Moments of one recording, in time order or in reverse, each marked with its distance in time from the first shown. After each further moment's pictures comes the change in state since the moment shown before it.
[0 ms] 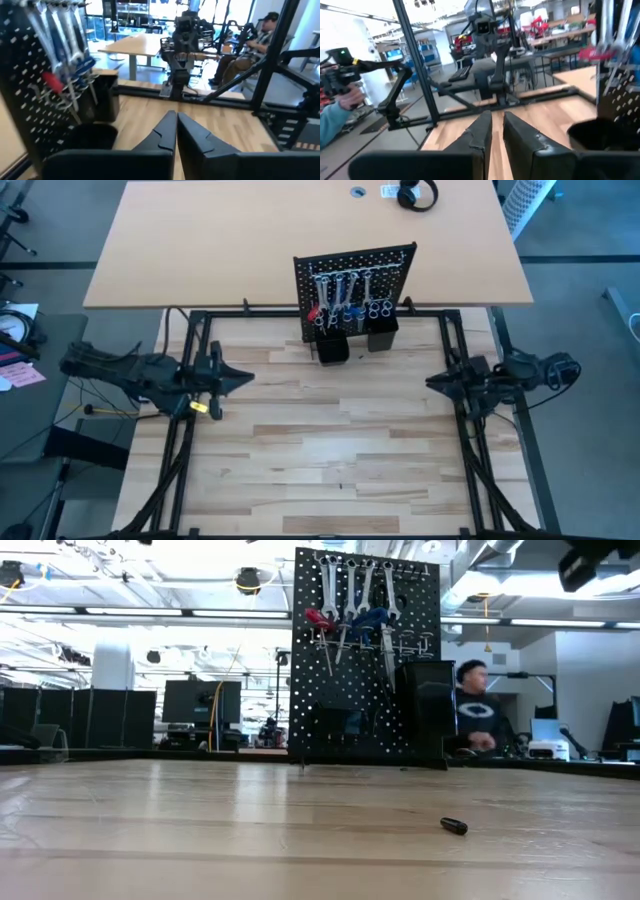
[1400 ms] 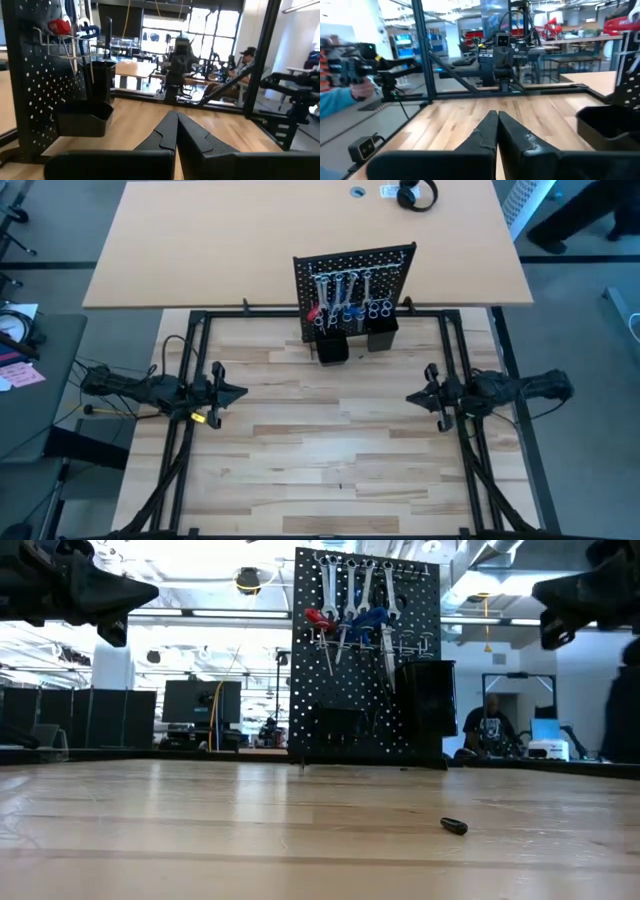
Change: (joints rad) left arm 0.052 -0.617 -0.724 0.311 0.092 0.021; right arm -0.152 -0.115 -0.375 0.252 -0.209 -0.129
